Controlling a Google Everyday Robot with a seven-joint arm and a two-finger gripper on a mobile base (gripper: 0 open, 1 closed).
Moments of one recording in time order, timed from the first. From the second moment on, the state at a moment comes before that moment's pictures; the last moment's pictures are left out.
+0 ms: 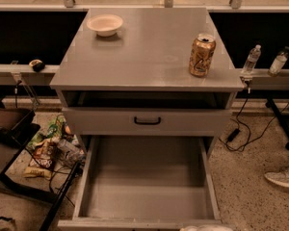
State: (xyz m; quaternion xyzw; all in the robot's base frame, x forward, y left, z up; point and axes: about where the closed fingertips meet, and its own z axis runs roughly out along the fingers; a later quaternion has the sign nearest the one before) arm 0.317 -0.130 0.385 -0.62 0.76 -0.02 0.19
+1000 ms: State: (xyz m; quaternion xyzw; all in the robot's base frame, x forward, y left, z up) arm 0.347 -0.090 0.393 -0.63 0.73 -0.03 0.25
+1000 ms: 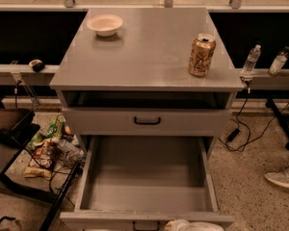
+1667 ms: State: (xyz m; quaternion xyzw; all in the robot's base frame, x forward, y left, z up) arm 0.388 -0.092 0.382 -0.63 0.73 -0.02 0.26
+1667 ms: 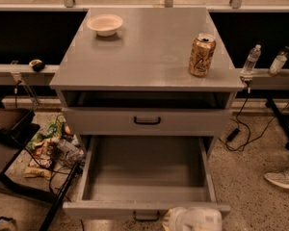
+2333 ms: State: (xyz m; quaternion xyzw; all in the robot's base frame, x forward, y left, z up) arm 0.464 -0.103 0.377 -0.63 0.73 -0.03 0.26
